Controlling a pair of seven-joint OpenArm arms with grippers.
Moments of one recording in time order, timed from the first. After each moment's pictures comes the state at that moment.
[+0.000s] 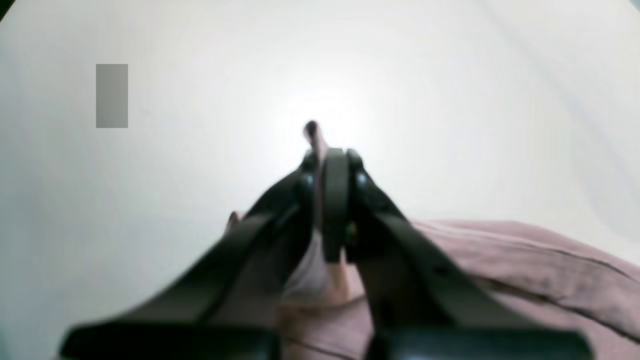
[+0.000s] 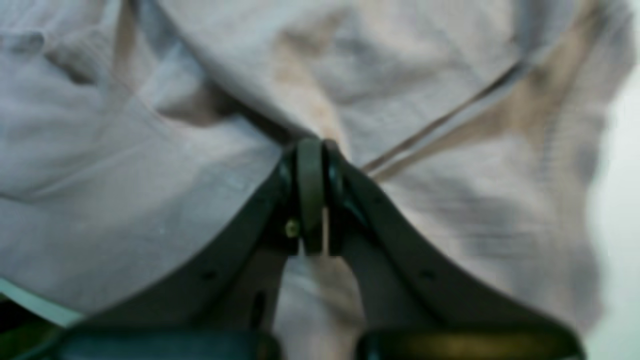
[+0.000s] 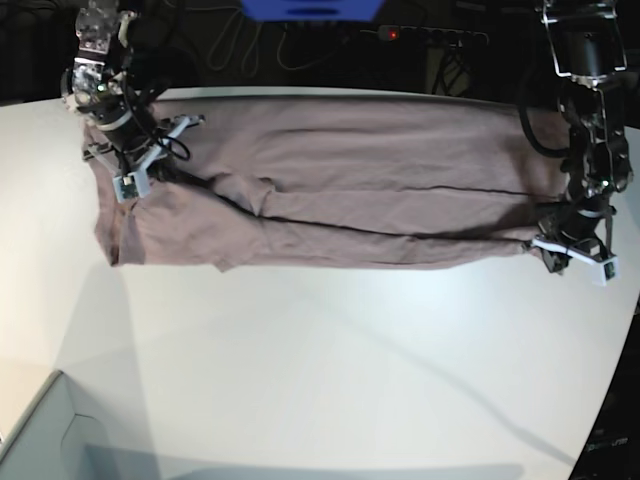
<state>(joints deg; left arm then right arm) 0.1 -18.6 -15.6 71.4 -29.1 -8.4 21.4 -18.5 -0.1 21.9 89.8 -5.0 34.1 -22.4</state>
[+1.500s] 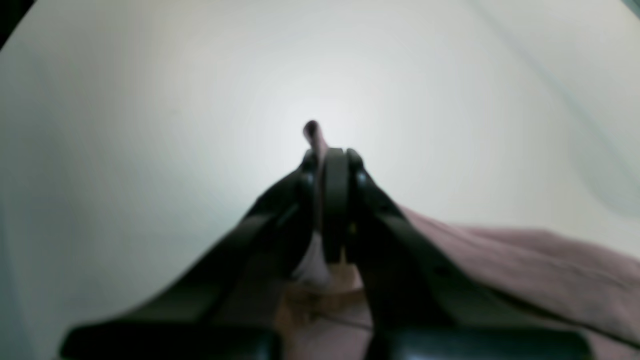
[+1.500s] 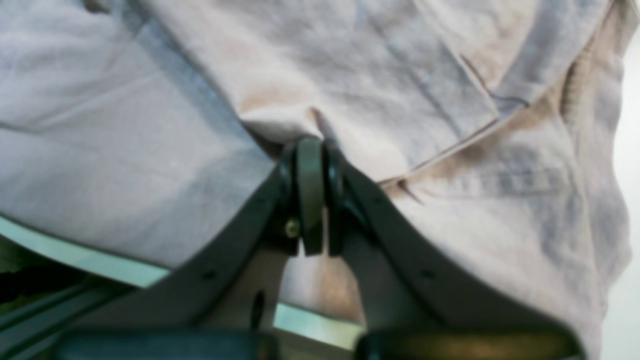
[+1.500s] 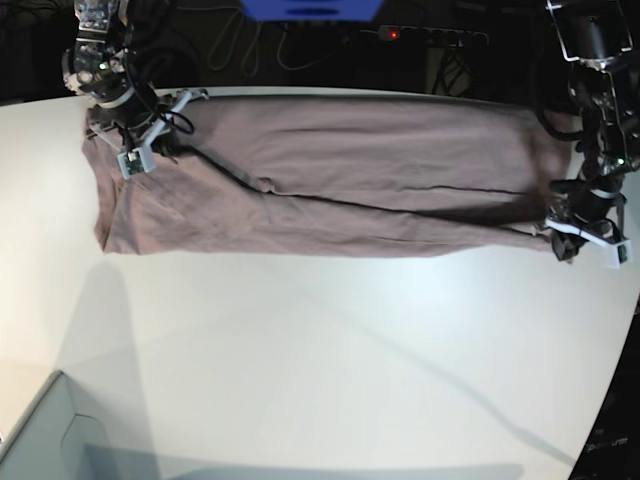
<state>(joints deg) 4.6 -18.7 -21.6 73.5 -29.0 -16.7 20.8 -22.9 0.8 20.4 89.7 -4.7 34.1 -22.0</state>
